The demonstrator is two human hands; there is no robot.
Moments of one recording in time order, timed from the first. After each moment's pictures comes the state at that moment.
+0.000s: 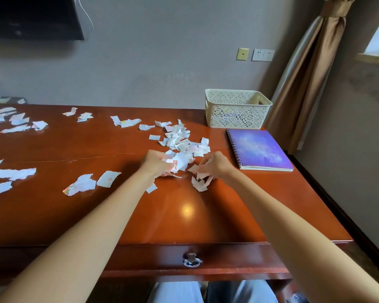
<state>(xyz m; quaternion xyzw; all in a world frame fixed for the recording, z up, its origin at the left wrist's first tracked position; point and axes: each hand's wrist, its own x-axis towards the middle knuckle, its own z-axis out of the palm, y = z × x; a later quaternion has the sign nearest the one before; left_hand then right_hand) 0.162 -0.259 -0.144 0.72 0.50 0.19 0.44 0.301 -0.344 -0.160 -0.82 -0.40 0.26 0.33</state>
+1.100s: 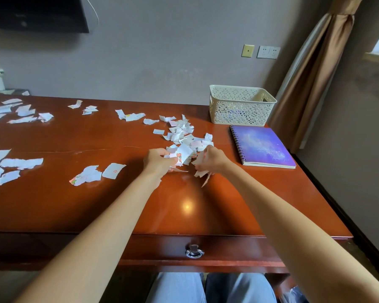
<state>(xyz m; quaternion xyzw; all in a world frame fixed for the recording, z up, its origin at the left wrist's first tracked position) 0.151 -0.274 -0.156 0.64 0.50 0.28 0.50 0.288 -0.337 -0.156 -0.84 -0.43 0.21 0.23</state>
